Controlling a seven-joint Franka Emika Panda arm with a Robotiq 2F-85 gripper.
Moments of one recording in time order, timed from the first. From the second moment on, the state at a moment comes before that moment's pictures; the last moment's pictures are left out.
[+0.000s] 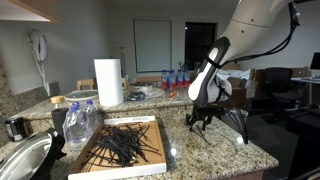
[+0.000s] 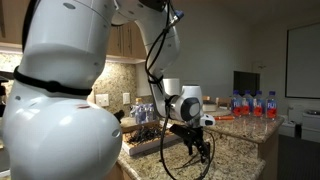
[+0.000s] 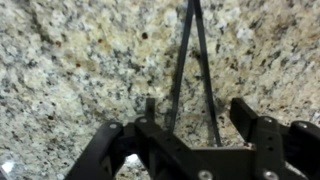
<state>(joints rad) 0.02 0.21 -0.07 -2.49 0.05 2.85 0.24</state>
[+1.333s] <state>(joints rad) 0.02 0.20 -0.10 -2.49 0.03 2.85 0.24</state>
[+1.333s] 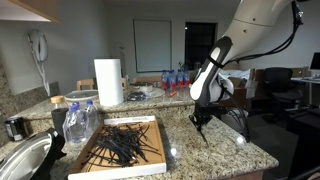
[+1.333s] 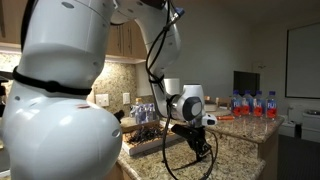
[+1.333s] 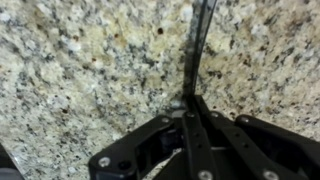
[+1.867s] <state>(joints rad) 0.03 0.05 -0.07 -2.49 0.01 2.80 0.24</state>
